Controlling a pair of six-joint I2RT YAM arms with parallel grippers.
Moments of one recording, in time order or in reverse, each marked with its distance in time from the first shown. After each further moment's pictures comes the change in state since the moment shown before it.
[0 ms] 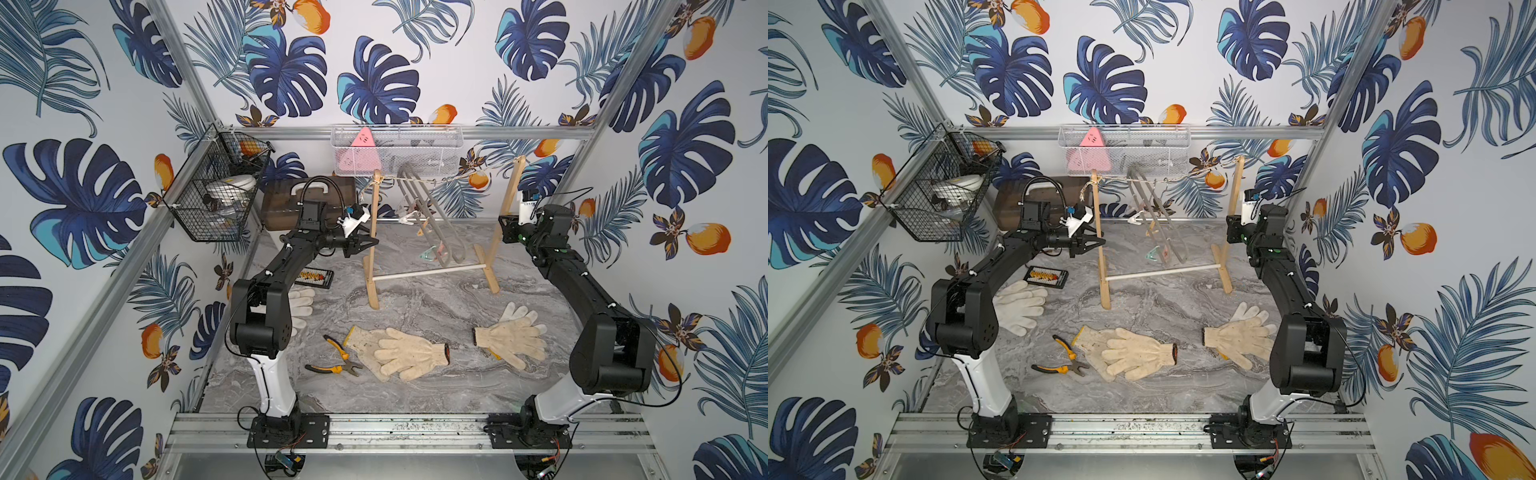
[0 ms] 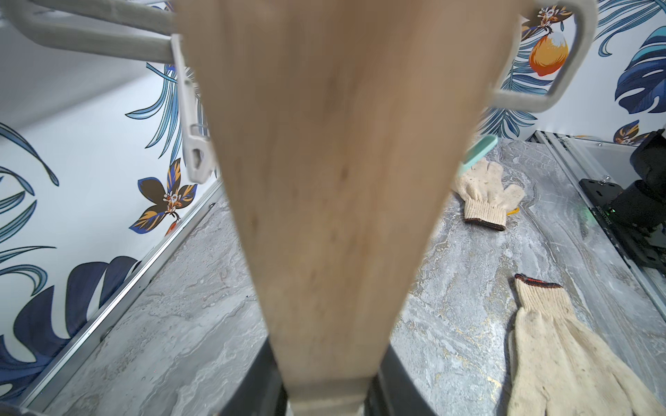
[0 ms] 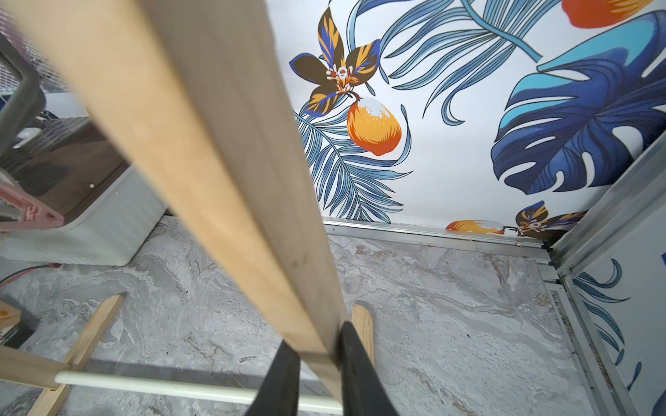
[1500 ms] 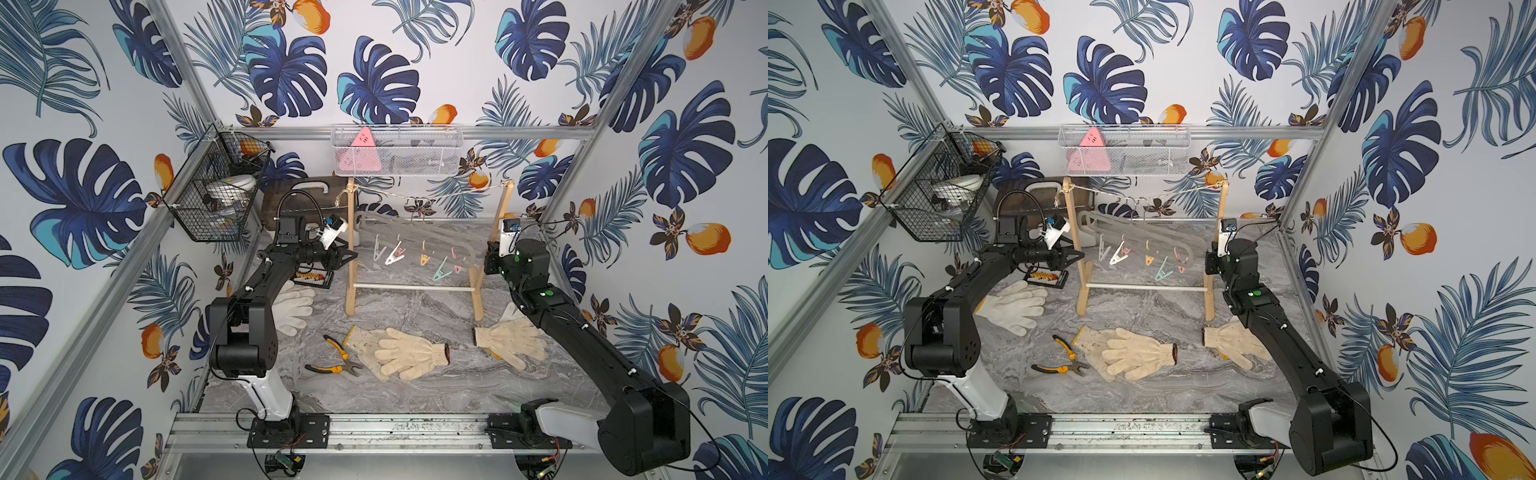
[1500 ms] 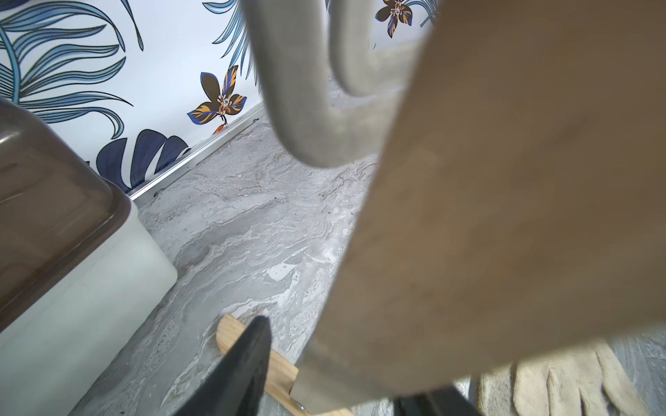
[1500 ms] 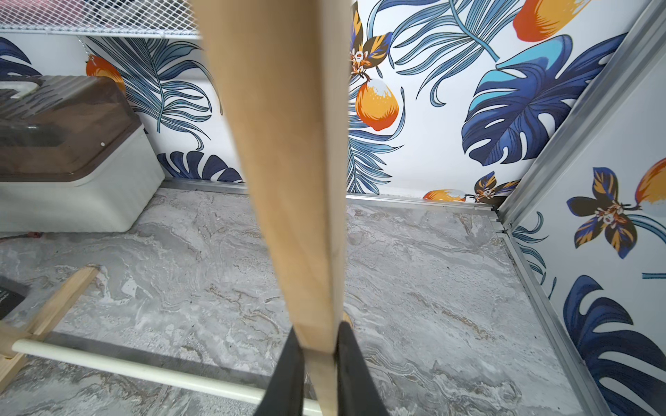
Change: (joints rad) left arm 0.117 -0.175 -0.233 -0.039 -0.136 -0.052; right arm 0.301 -0.390 -0.360 -0.006 0.433 0.031
